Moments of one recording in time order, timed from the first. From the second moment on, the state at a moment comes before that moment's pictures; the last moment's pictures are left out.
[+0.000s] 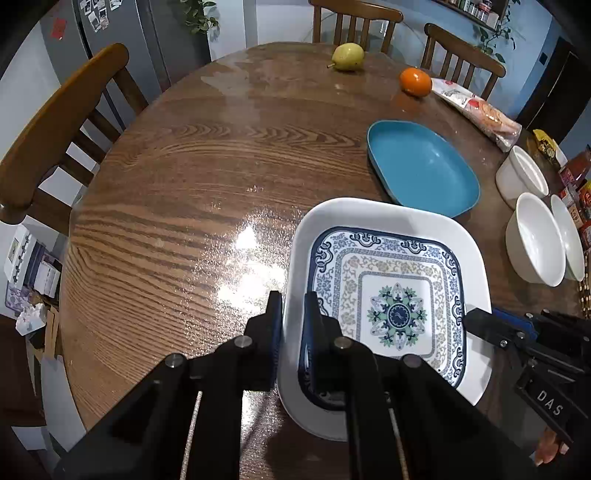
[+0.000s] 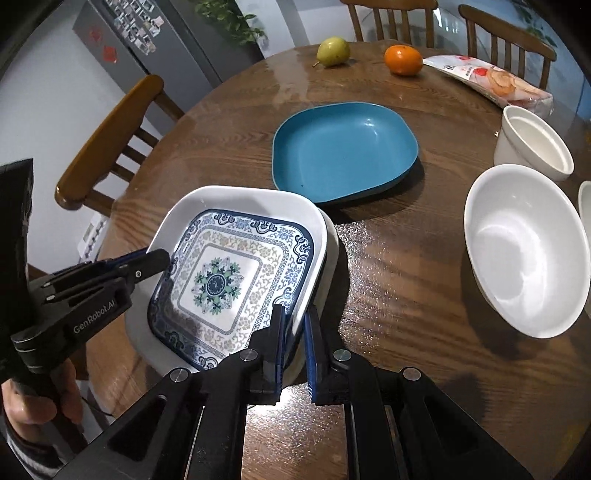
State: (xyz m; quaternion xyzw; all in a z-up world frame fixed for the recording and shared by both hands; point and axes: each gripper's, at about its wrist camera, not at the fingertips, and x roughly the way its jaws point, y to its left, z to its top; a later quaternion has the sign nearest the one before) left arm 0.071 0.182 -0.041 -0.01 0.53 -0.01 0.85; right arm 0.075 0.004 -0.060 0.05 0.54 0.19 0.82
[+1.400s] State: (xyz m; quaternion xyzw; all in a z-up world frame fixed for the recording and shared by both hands) left arm 0.166 0.126 -0.022 -0.05 0.50 0.00 0.87; right arm 0.204 -0.021 -0.025 -0.03 0.50 0.17 0.85
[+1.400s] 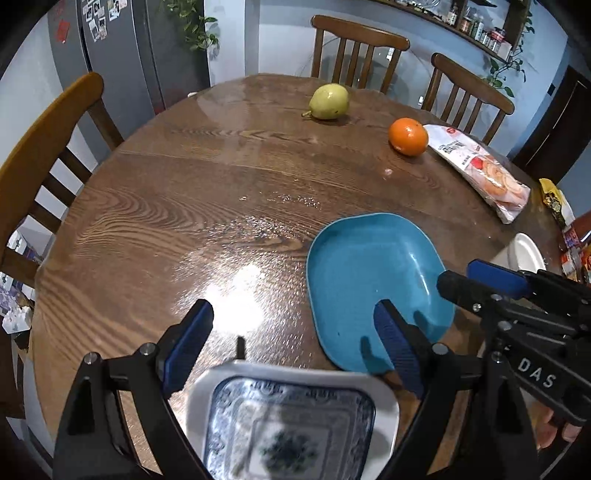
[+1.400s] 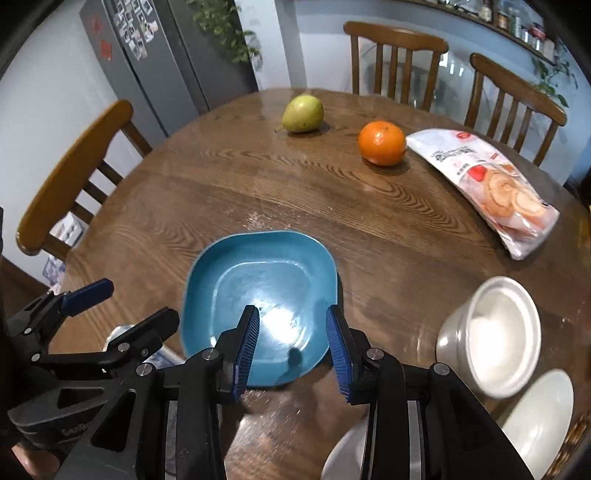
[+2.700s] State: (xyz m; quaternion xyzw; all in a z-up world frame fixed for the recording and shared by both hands) left arm 0.197 0.114 -0.063 -0.02 0.55 -0.01 0.83; right arm 0.238 -0.039 -0.074 0.00 0.56 0.17 0.81
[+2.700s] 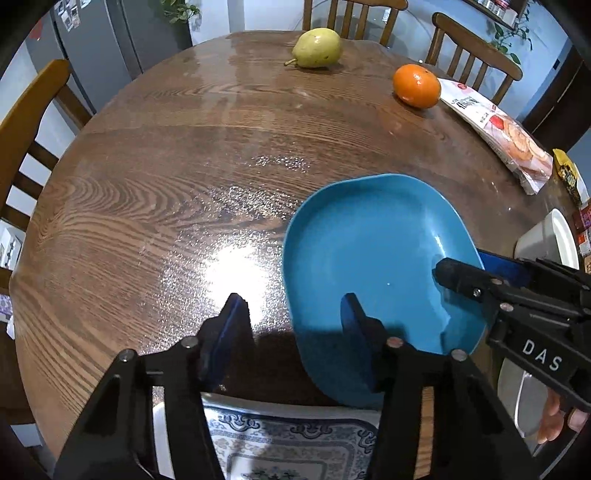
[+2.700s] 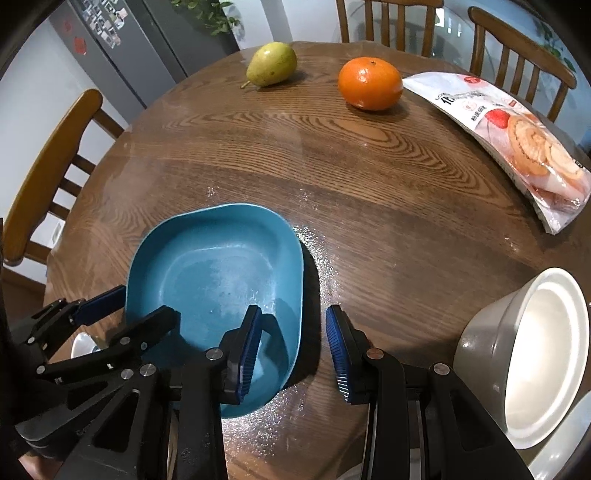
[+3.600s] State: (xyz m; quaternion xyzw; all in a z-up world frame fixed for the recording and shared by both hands) left arm 0.154 0.107 0.008 -0.01 0.46 -0.07 0.88; right arm 0.168 -0.056 -0.007 0.06 0.46 0.15 0.87
